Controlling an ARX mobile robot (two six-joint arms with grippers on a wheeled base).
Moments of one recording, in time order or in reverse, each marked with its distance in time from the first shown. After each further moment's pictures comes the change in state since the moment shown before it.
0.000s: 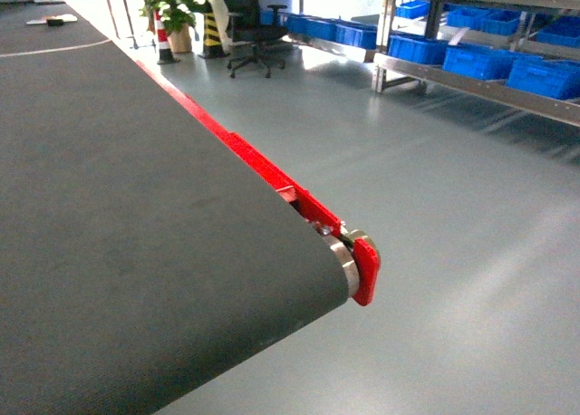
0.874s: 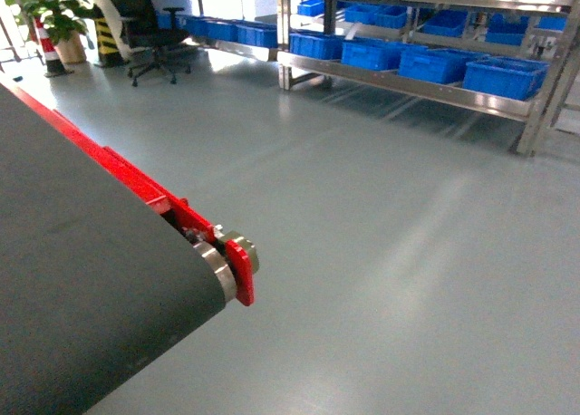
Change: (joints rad) left arm 0.000 0.000 0.000 0.000 0.000 0.000; right arm 0.000 0.000 0.000 0.000 0.000 0.000
